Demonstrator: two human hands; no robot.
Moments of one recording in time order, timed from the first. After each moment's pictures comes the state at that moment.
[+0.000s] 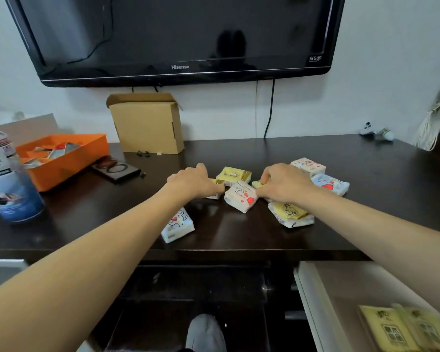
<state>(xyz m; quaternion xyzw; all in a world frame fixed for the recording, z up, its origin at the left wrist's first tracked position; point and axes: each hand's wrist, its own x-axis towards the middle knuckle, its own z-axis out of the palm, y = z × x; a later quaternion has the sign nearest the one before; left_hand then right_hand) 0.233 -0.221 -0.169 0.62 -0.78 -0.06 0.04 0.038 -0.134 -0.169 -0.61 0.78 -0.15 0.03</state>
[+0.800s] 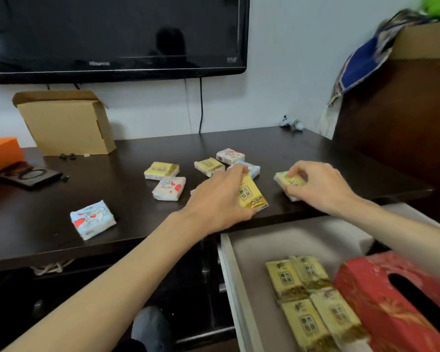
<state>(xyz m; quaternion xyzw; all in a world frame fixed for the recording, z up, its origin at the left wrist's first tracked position) 0.111 -0.051 -0.182 0.28 -0.93 -0.07 0.24 -0.112 0.046 -0.181 -0.51 0.82 -0.25 -0.05</state>
